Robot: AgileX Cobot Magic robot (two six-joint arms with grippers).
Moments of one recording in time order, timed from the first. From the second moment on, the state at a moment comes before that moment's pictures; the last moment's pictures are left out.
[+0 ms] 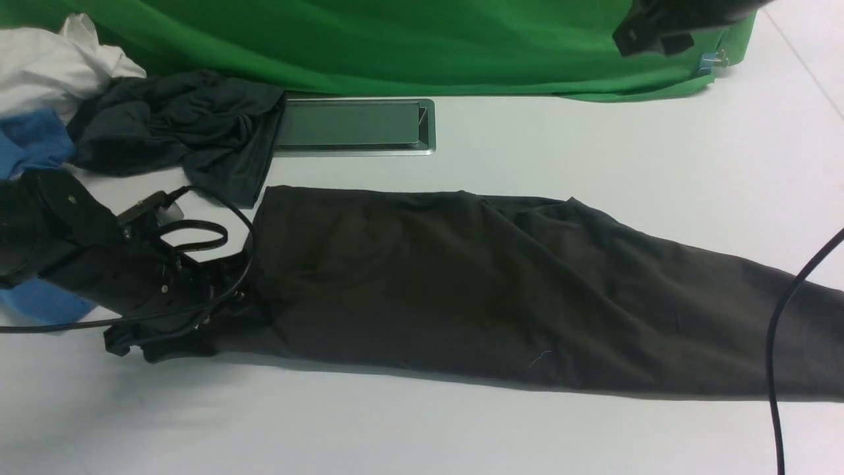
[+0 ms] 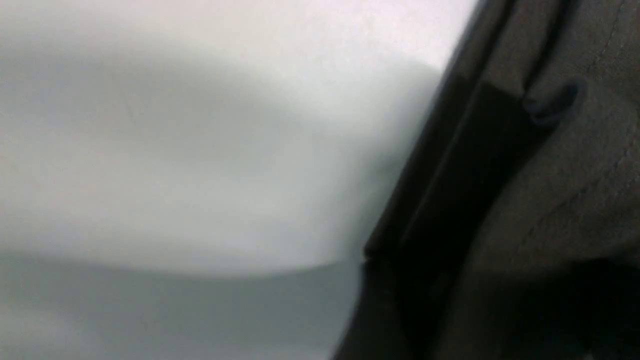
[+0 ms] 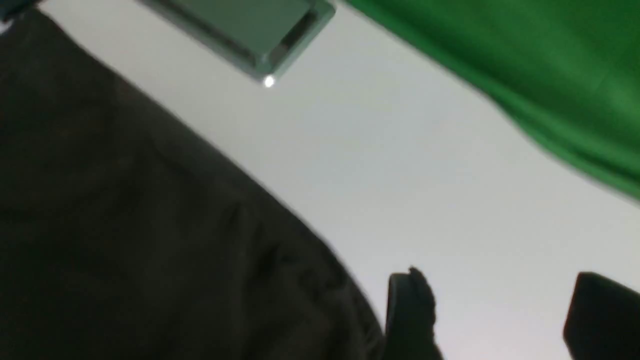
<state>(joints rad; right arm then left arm) 0.20 1.77 -1.72 0.19 0.94 -0.41 0.03 1.71 -0.85 -0.54 0.56 0.04</state>
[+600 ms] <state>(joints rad) 0.19 1.34 -0.99 0.26 0.54 -0.28 0.31 1.38 -0.69 -0.53 0.57 0.05</state>
